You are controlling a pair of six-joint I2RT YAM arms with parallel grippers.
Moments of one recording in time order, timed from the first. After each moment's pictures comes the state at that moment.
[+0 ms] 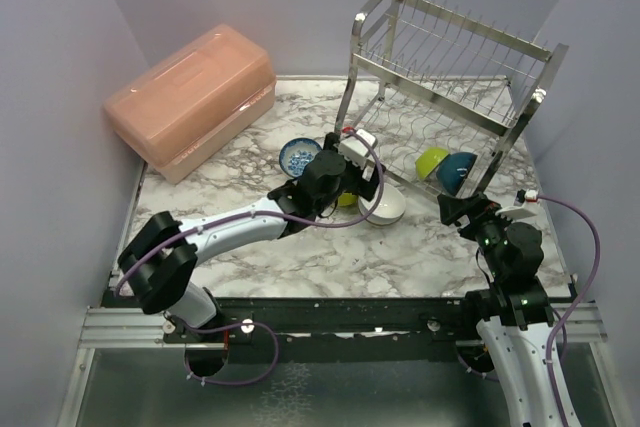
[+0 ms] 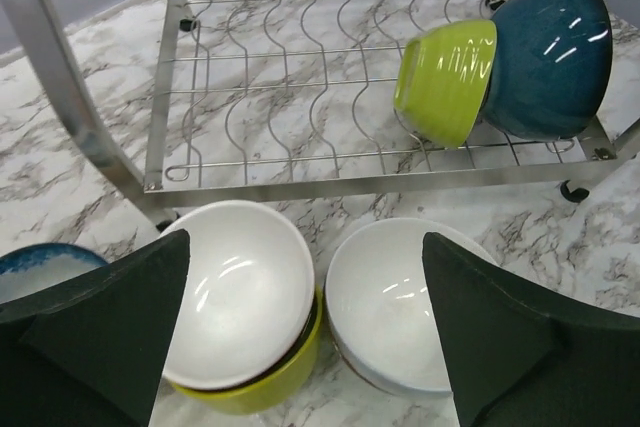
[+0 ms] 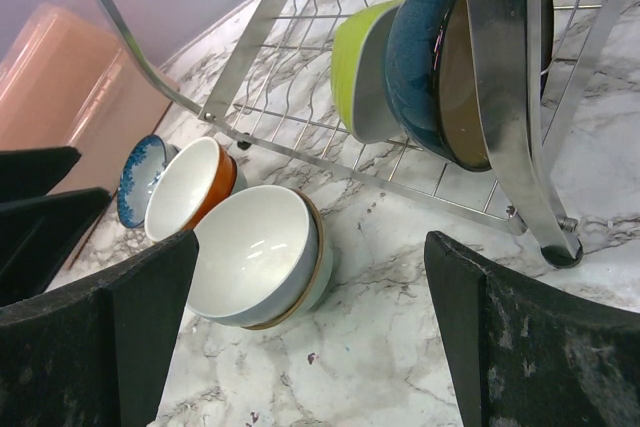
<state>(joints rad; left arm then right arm) -0.94 1.55 1.02 0.30 -0.23 -0.05 0.10 0.18 0.36 -0.35 -0.02 0.63</state>
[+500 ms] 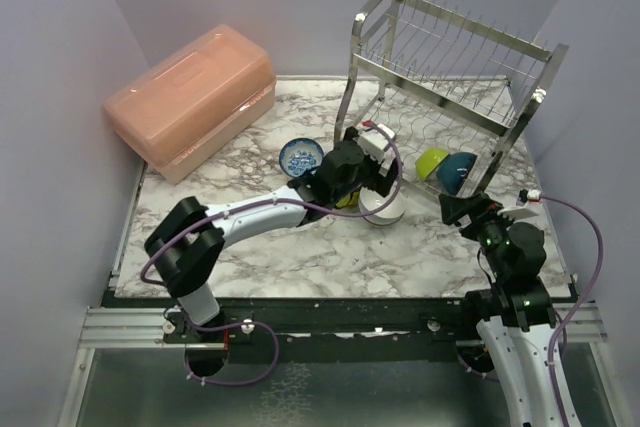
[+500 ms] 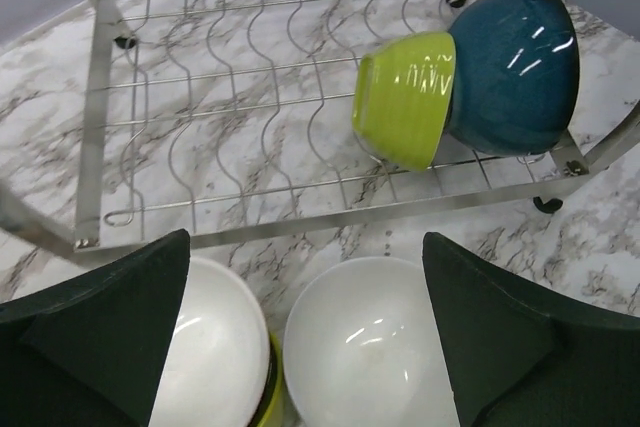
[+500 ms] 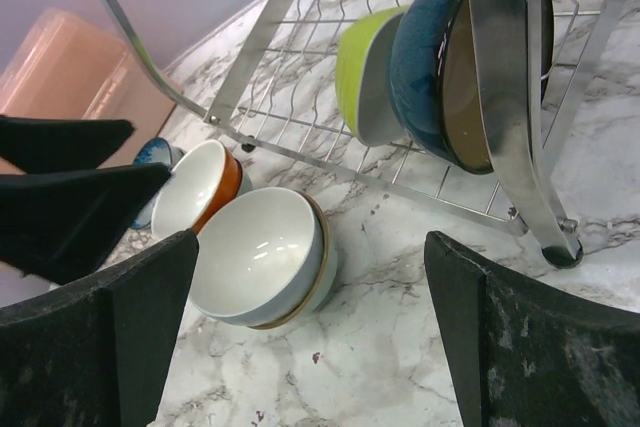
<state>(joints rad) -0.94 1.63 1.10 0.30 -0.18 -0.06 0.10 0.18 0.37 -0.36 -0.01 0.63</state>
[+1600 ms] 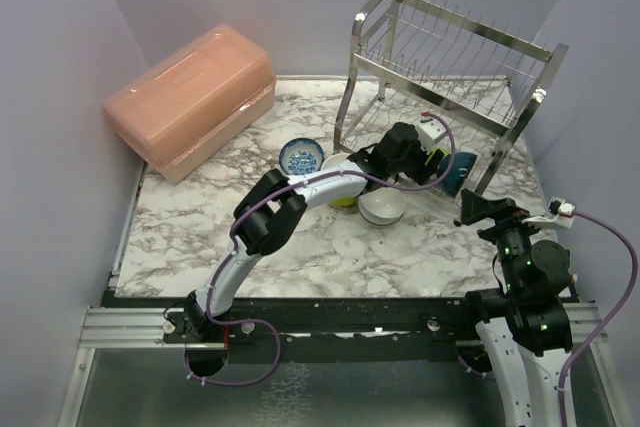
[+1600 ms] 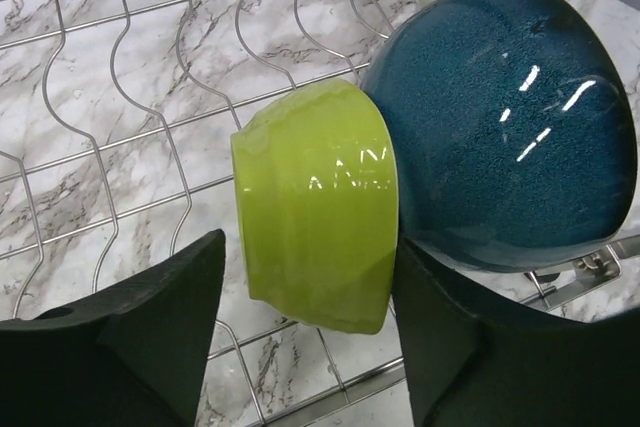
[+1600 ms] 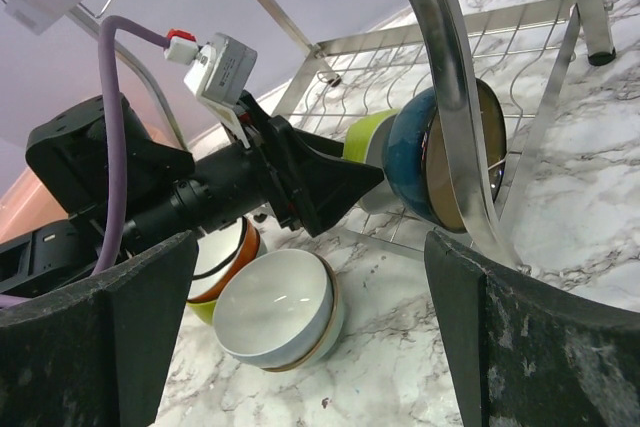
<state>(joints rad) -0.92 2.27 1.80 0.12 0.09 -0.03 0.10 0.08 0.53 -0.47 0.12 0.59</state>
